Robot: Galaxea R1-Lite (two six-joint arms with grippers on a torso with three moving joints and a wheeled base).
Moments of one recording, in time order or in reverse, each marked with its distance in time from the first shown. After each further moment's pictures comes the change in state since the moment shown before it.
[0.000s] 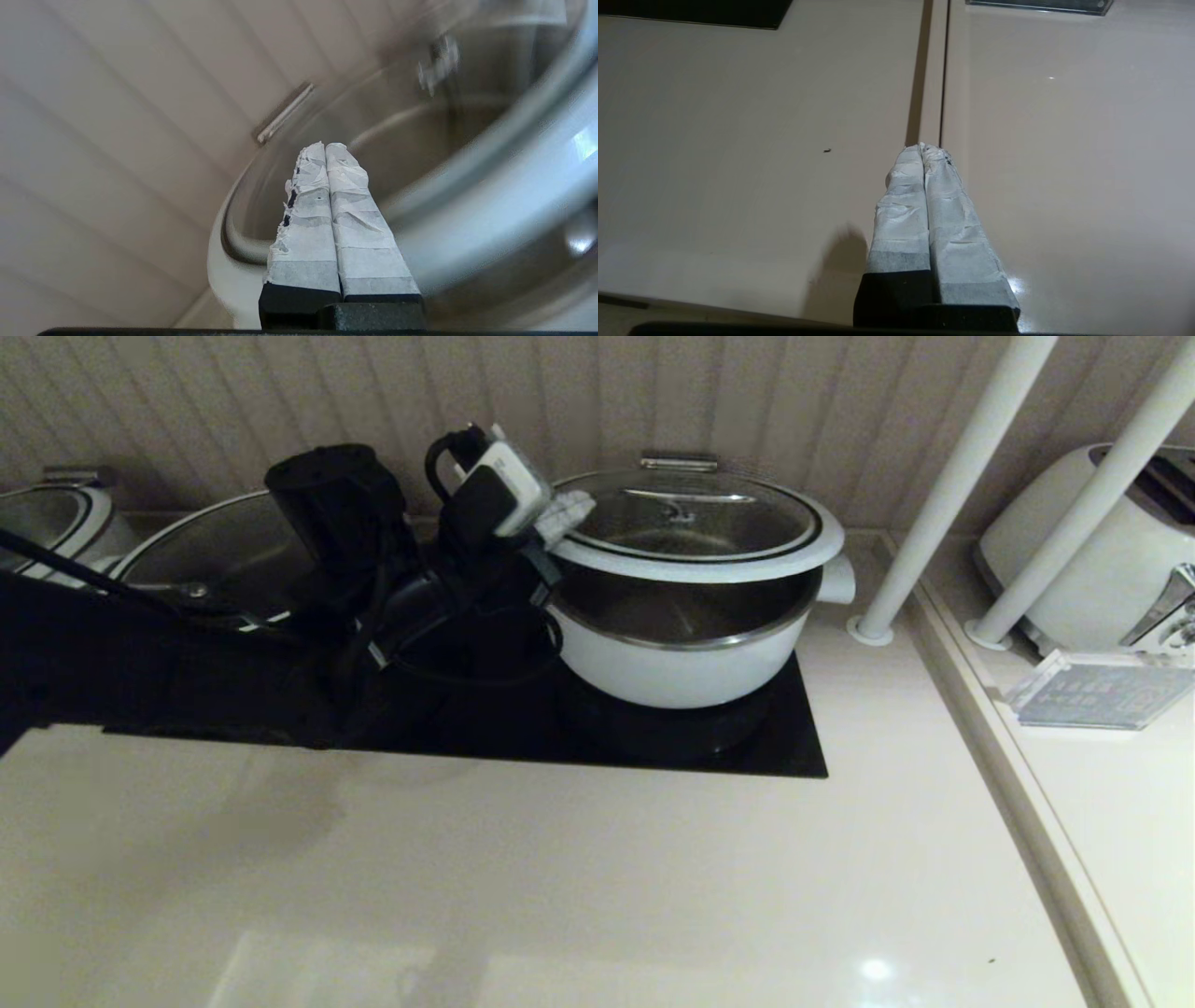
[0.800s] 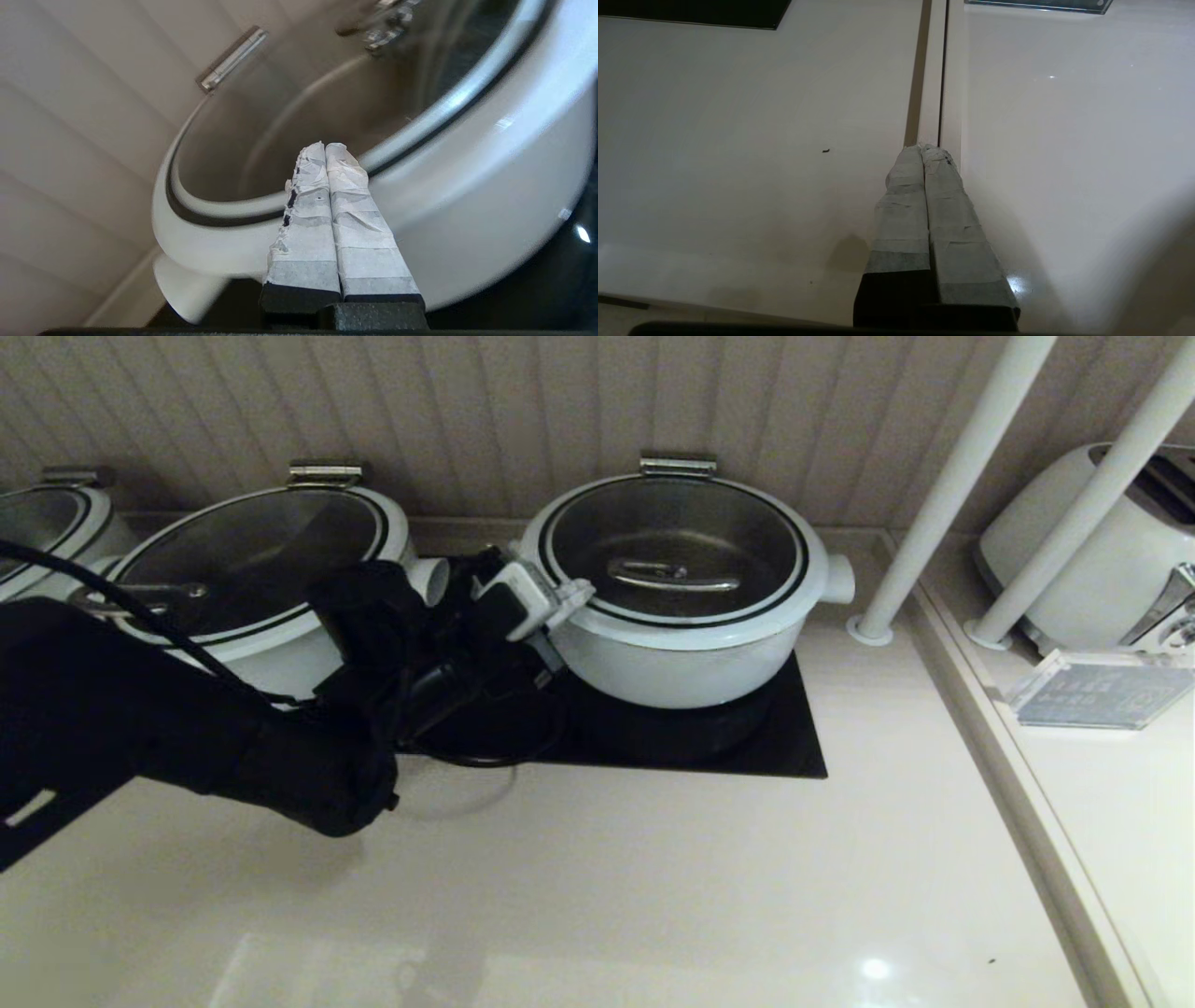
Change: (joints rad) left arm 0.001 0.070 0.258 -0.258 0.005 0.000; right arm 0.001 0.000 0.000 0.000 0.000 0.000
